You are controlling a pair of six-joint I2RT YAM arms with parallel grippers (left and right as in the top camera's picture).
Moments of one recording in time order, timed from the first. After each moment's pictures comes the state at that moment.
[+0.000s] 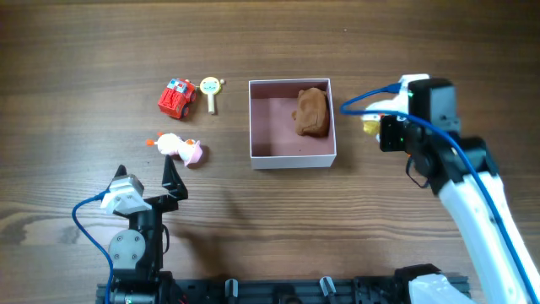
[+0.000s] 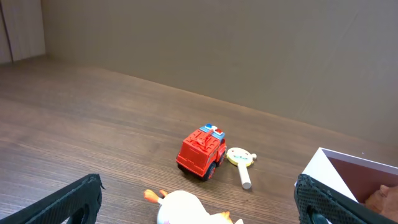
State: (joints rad) left arm -0.04 0.01 0.01 -0.06 -0.16 -0.25; right arm 0.16 1.20 1.04 -0.75 0.12 0.06
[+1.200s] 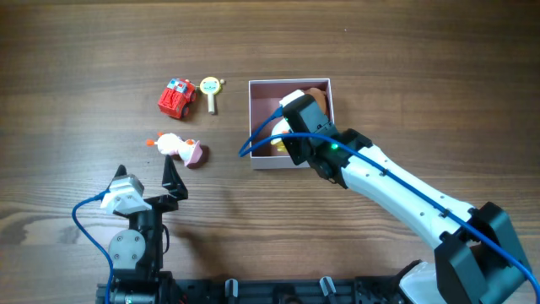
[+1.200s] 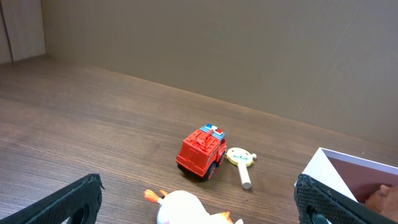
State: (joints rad) left arm -0.04 0.01 0.01 -0.06 -0.16 -0.25; right arm 0.65 1.60 1.04 -0.44 0.22 0.05
